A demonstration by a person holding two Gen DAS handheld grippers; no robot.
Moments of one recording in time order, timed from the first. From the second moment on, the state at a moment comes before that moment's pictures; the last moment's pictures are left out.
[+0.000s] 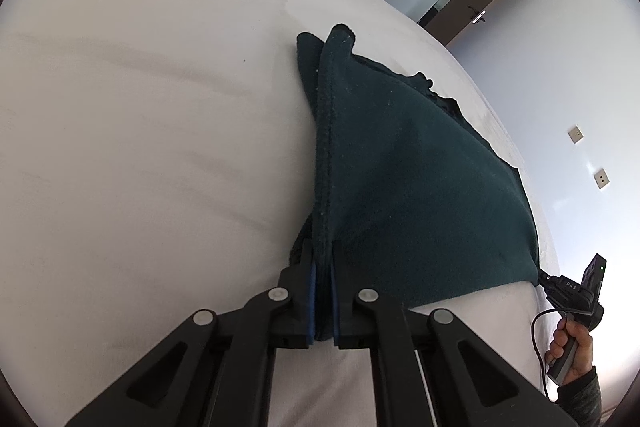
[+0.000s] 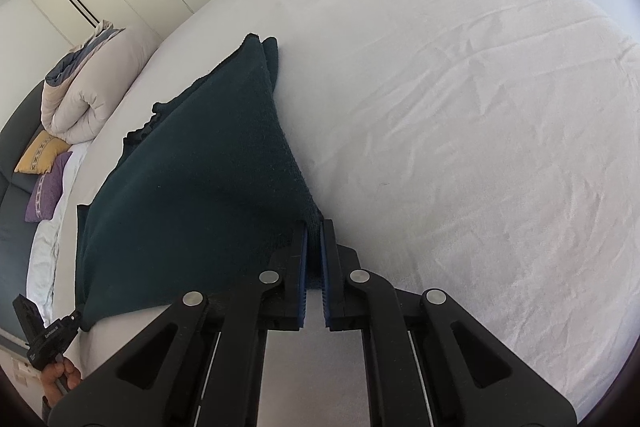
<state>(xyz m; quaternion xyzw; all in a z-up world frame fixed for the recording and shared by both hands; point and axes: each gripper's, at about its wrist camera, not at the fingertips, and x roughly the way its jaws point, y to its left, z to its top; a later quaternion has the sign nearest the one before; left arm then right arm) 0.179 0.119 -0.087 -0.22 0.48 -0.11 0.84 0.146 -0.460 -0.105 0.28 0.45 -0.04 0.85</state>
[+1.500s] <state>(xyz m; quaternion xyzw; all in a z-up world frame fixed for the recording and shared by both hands) 0.318 0.020 -0.081 -0.07 0.43 -0.11 0.89 0.310 -0.503 -0.127 0.51 0.33 -0.02 0.80</state>
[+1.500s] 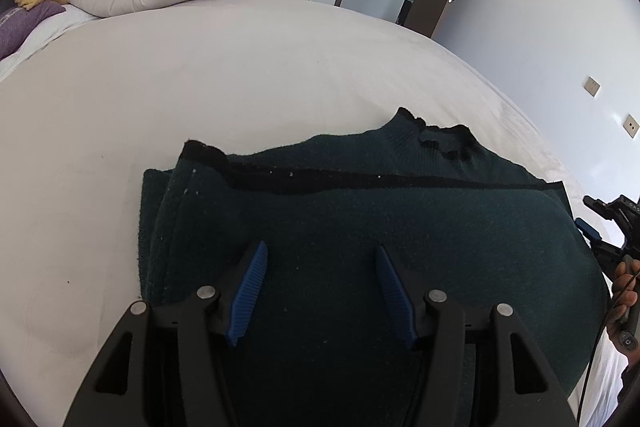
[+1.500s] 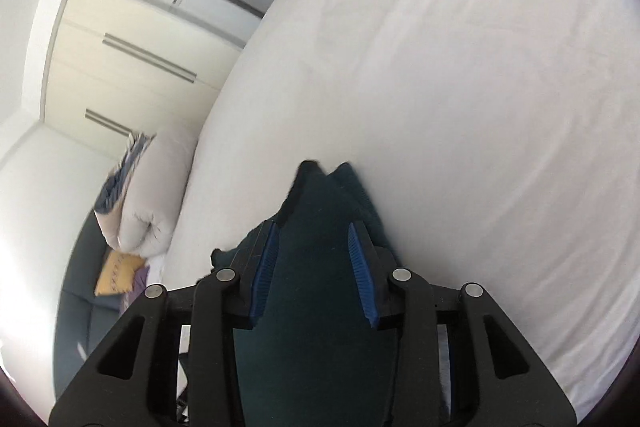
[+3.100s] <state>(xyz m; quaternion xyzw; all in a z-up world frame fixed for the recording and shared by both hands) 0.242 -0.001 -0.063 -0.10 0.47 -0.16 0.86 0.248 -0.448 -0.172 0.54 0.24 0.14 0.80</state>
